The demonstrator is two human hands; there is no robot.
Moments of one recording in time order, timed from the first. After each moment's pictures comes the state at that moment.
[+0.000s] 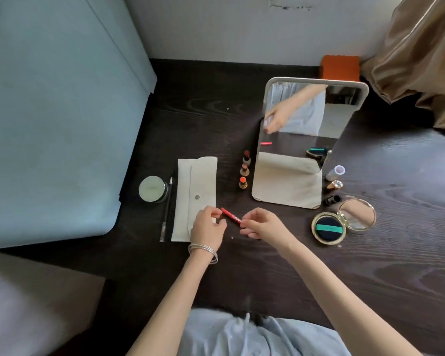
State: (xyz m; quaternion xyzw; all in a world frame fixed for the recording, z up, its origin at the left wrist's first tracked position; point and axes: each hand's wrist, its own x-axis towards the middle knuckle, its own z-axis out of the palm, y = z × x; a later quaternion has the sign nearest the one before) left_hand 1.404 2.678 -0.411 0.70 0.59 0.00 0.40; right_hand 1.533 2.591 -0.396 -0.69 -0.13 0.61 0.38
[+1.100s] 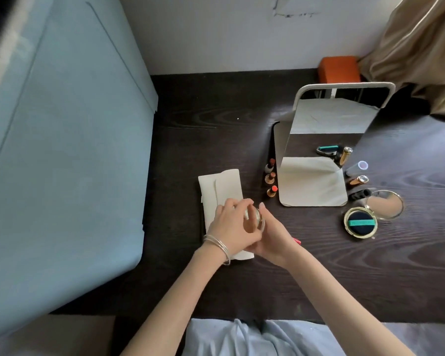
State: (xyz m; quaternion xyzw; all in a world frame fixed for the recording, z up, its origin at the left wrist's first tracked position) left_hand 1.387 2.761 -0.353 0.87 0.31 -0.15 0.36; right_hand 1.461 2.661 -0.378 -0.46 0.17 0.65 0.57
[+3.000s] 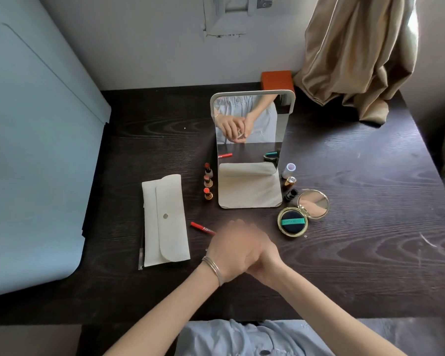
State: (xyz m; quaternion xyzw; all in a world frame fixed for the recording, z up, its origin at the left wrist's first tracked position) left_hand 1.449 2.617 -0.390 0.99 0.09 -0.03 0.13; right_hand 1.519 2.531 -0.394 -0.52 0.27 0.56 0.59
